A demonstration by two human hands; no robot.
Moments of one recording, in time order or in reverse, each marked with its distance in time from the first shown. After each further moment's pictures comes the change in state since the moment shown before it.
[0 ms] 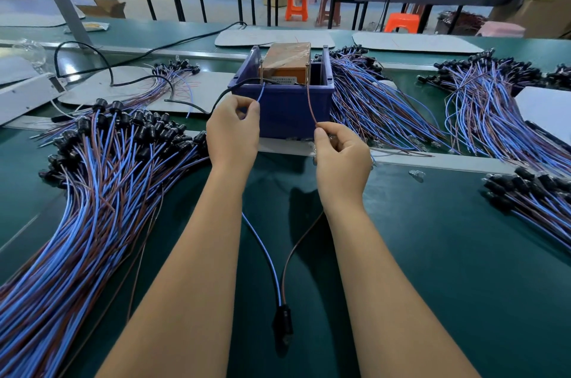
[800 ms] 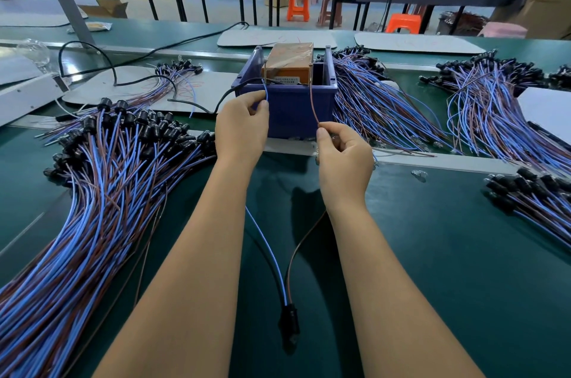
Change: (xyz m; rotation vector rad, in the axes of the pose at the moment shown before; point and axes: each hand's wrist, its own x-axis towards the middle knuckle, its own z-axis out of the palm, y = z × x) left_hand 0.006 0.005 0.003 0.022 -0.077 0.071; right_hand -0.001 -0.002 -0.001 -0.005 -0.009 -0.010
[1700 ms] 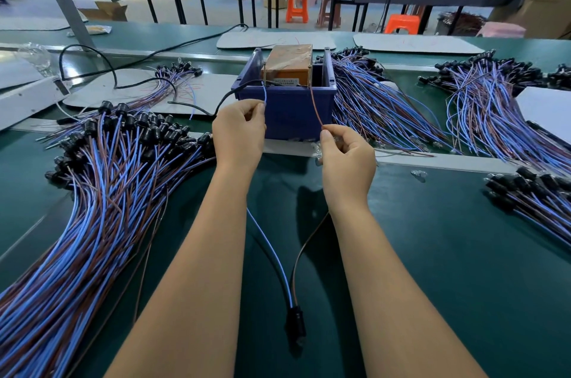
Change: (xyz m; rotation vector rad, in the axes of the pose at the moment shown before) left_hand -0.009 -0.001 -0.003 -0.064 0.038 0.003; right_hand 0.003 0.004 -0.001 -0.009 0.031 0.010
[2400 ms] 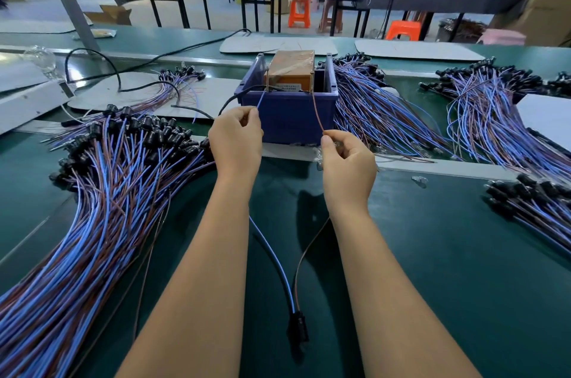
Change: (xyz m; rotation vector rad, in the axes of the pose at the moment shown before) left_hand -0.004 0.002 -0.003 -0.002 0.090 -0.090; right_hand -0.001 0.001 -0.001 -0.020 -0.001 -0.008
